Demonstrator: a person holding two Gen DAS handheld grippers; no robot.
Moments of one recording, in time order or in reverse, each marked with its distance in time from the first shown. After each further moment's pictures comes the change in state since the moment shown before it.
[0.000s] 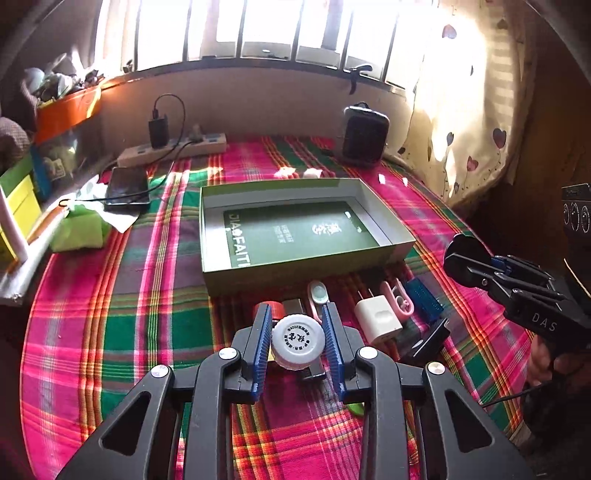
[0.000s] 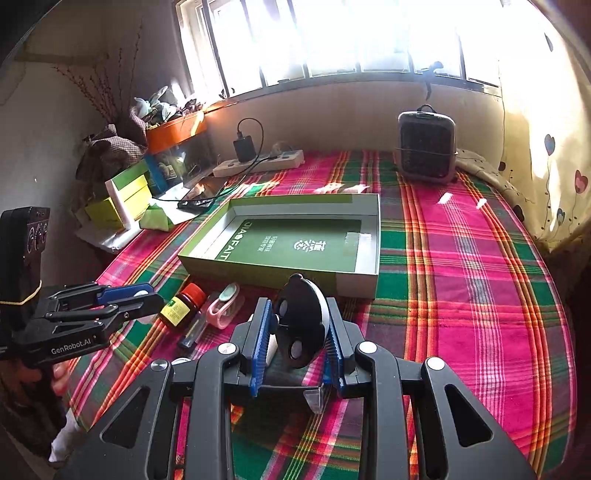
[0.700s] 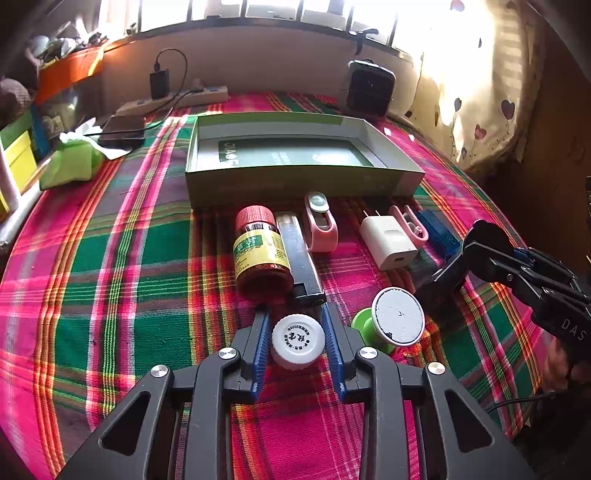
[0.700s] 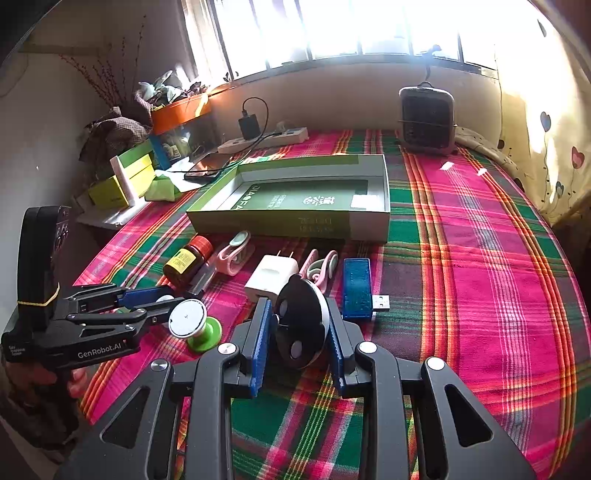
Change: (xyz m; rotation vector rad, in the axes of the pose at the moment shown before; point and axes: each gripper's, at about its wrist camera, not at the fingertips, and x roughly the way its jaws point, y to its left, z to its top) left arm 0.028 -0.007 -0.059 -0.025 0.110 0.009; right arm -0.002 0.012 -0.047 0.005 0.037 -0.001
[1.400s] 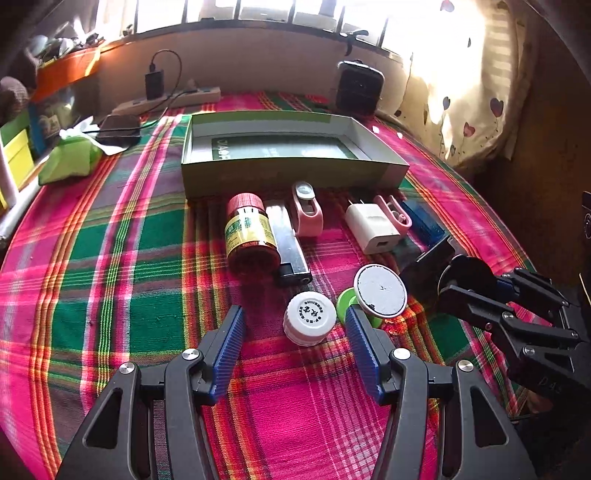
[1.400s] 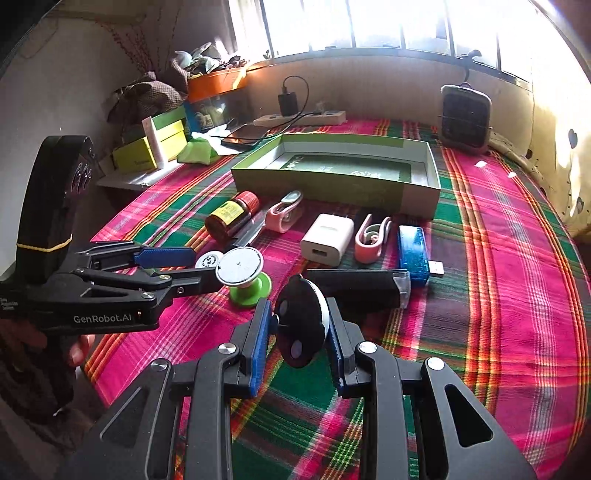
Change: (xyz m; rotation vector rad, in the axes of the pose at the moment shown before) left arm -0.009 -0.003 -0.012 0.012 -0.009 -0.030; right arm -0.003 0.035 -0.028 -0.100 0.048 0.043
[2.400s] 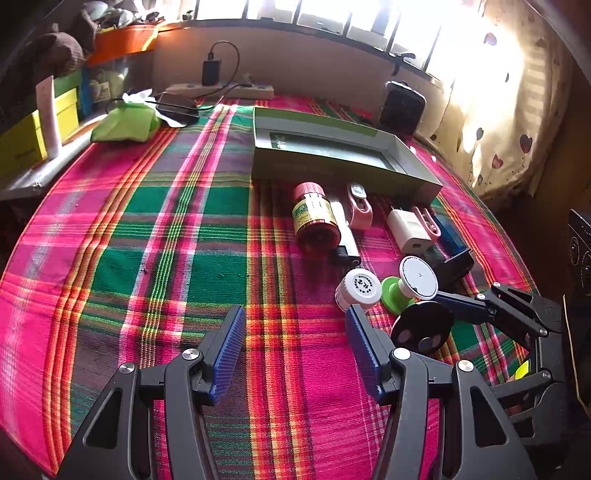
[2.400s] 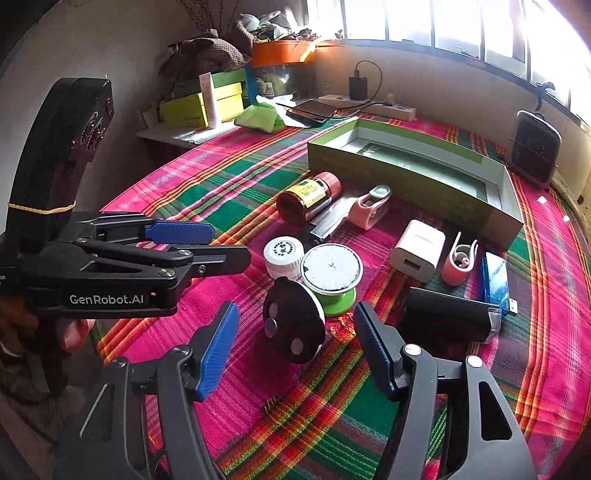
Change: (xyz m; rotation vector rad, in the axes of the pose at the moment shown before) left arm -0.027 0.027 -0.024 -0.159 -0.035 0.060; right arm 0.034 0.049 0.003 -0.209 0.094 0.126
